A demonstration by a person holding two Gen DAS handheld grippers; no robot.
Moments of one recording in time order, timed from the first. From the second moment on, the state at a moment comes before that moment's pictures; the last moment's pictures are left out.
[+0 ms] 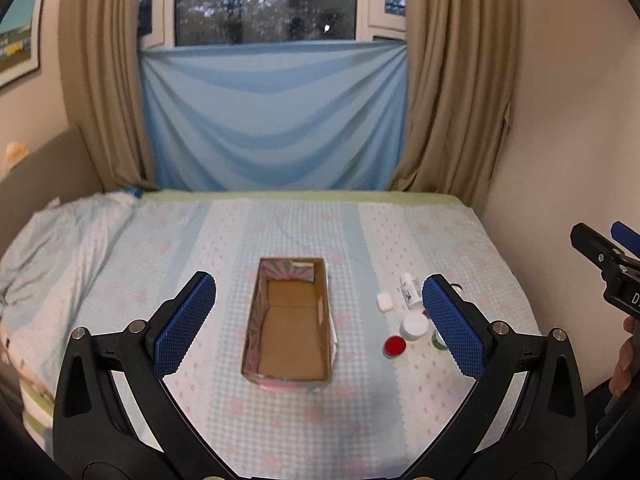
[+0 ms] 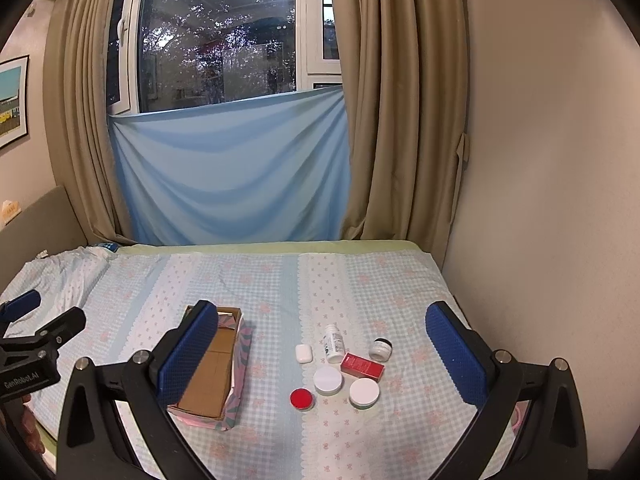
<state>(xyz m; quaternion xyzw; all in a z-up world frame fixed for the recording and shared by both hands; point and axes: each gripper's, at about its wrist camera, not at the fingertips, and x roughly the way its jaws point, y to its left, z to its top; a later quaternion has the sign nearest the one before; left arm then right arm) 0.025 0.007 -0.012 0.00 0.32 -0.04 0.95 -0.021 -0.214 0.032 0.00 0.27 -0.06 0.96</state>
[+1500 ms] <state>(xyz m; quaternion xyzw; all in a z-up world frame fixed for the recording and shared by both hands) 0.238 0.173 -0.462 -0.18 0.70 -0.16 0.67 0.168 -0.200 -0.397 0.22 0.56 -0.23 0.77</state>
